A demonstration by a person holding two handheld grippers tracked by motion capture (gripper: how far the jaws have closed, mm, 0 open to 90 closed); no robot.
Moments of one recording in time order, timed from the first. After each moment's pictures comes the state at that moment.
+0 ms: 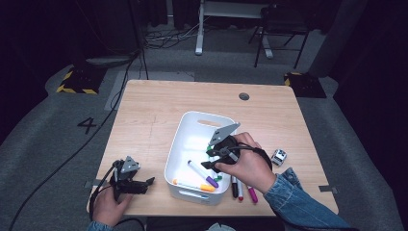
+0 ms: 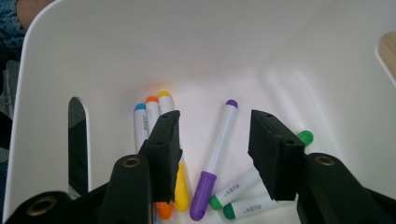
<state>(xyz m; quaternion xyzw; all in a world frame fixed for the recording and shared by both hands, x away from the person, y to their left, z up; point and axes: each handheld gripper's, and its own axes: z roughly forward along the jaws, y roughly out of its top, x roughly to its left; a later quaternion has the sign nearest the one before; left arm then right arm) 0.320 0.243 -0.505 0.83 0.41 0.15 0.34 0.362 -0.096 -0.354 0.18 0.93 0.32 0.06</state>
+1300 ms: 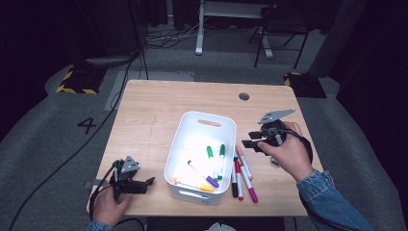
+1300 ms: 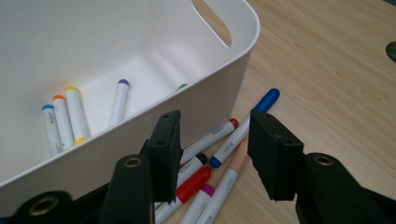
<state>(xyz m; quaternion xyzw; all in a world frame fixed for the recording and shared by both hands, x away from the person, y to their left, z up) 0.320 0.244 -0.505 0.83 0.41 0.15 0.34 0.399 -0.210 -0.347 0.33 0.88 0.34 0.11</state>
